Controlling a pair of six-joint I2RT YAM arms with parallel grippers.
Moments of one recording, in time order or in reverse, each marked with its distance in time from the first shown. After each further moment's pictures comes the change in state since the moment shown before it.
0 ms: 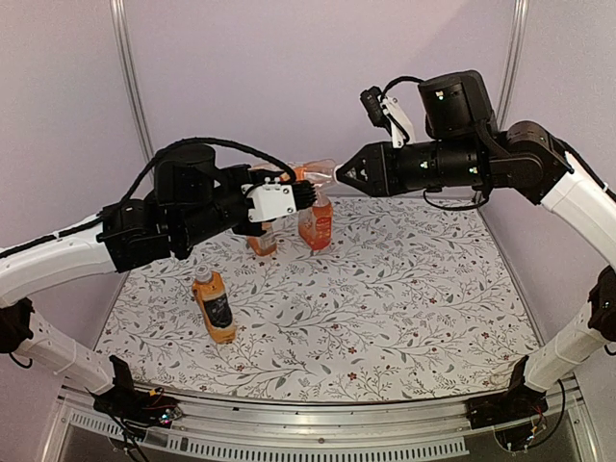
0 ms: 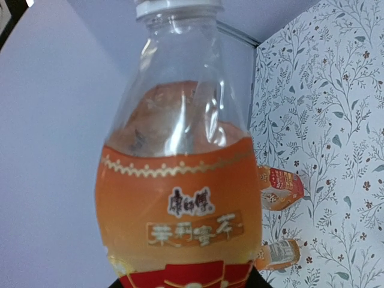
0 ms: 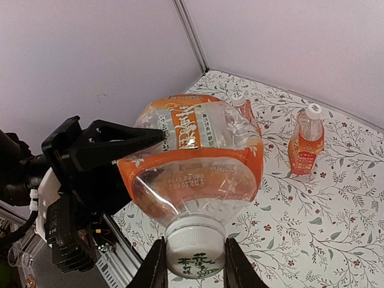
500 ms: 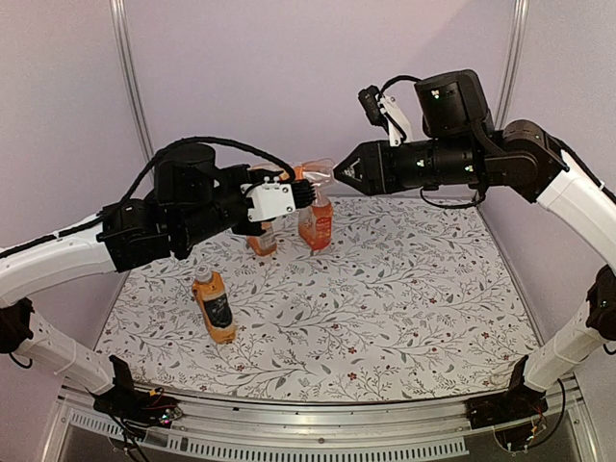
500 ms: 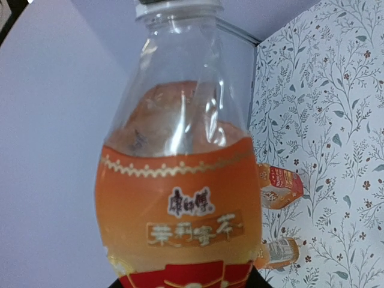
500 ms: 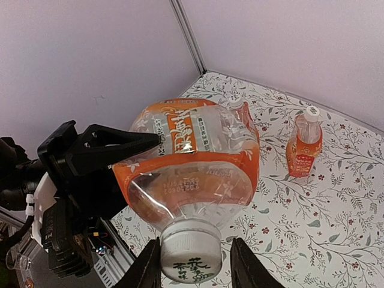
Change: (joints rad) left arm 0.003 0.000 0.000 -0.005 -0.006 -0.013; right arm -0.005 0.016 0.011 0.006 0.004 -0.007
